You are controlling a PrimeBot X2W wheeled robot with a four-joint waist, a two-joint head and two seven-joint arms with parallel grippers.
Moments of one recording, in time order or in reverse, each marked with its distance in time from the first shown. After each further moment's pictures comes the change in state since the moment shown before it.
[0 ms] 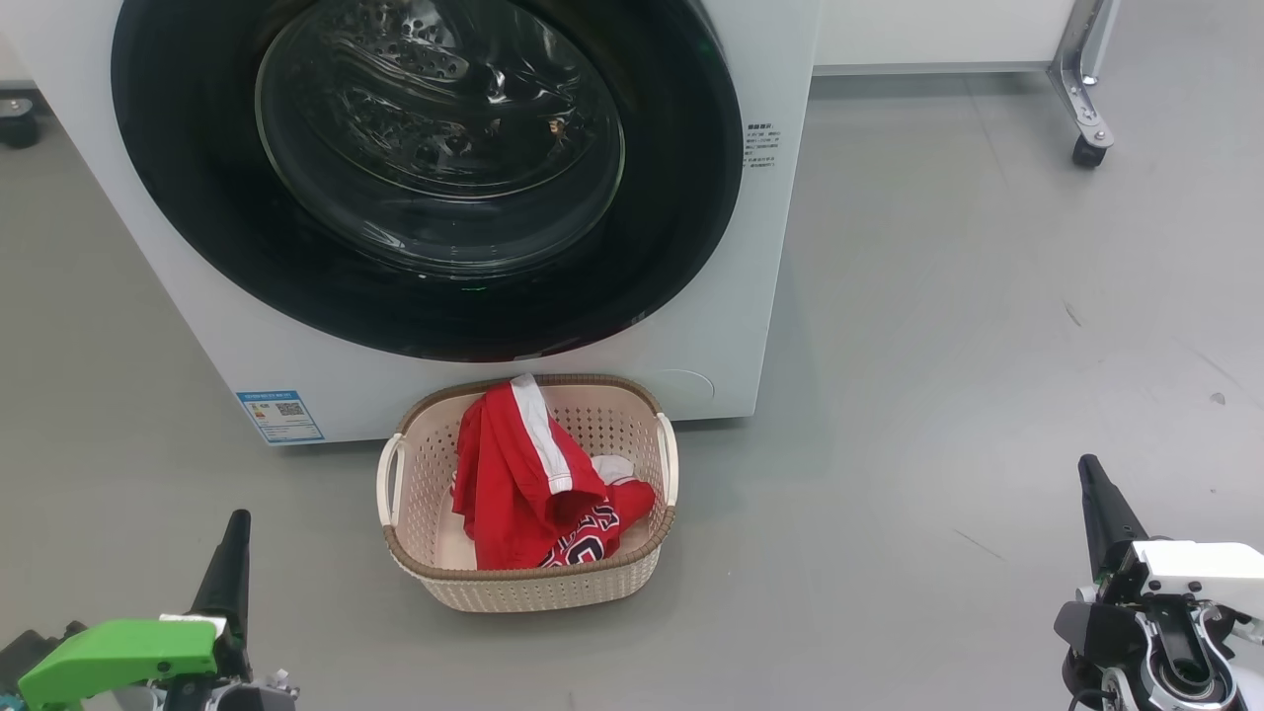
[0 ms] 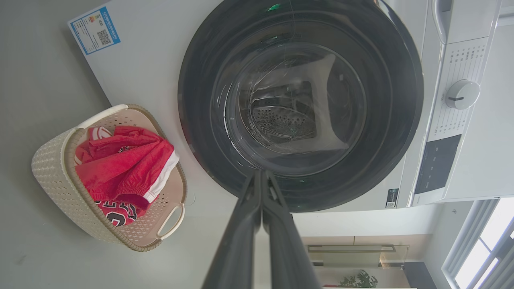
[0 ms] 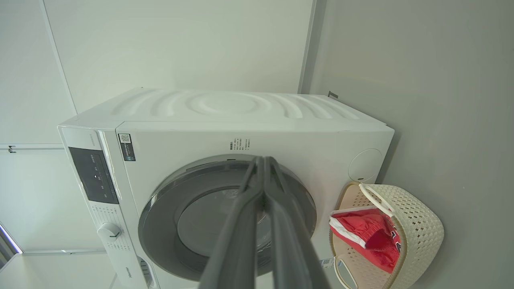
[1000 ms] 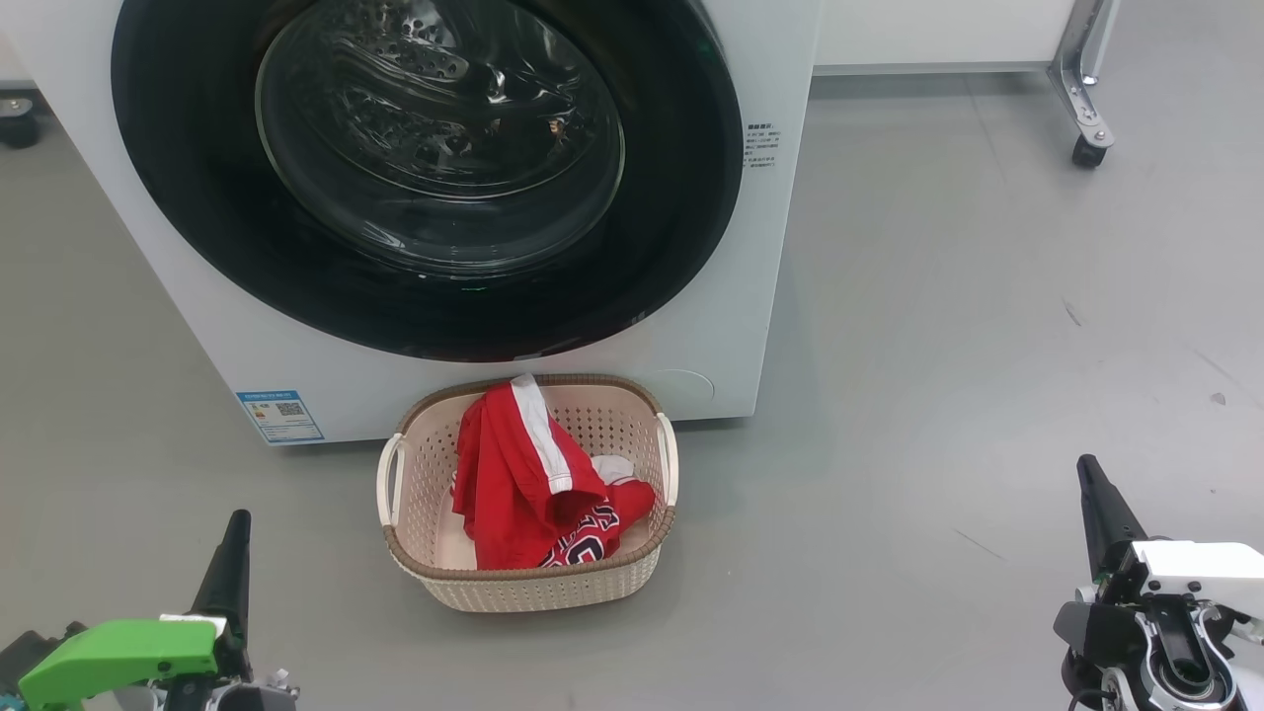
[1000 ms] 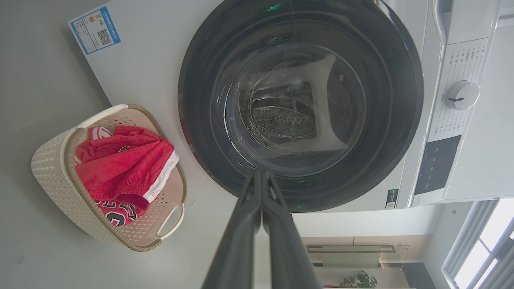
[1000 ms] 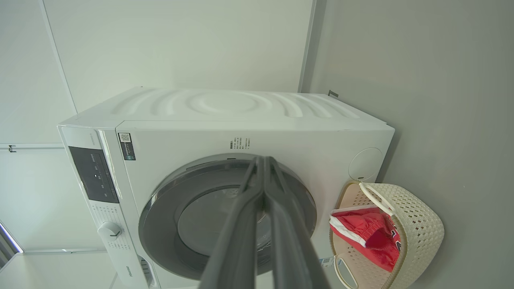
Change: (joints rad) left arm -0.001 -0.002 0.002 0.001 0.000 0.000 0.000; right arm 0.000 0.001 -0.001 0.000 0.000 0.000 0.005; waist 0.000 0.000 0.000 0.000
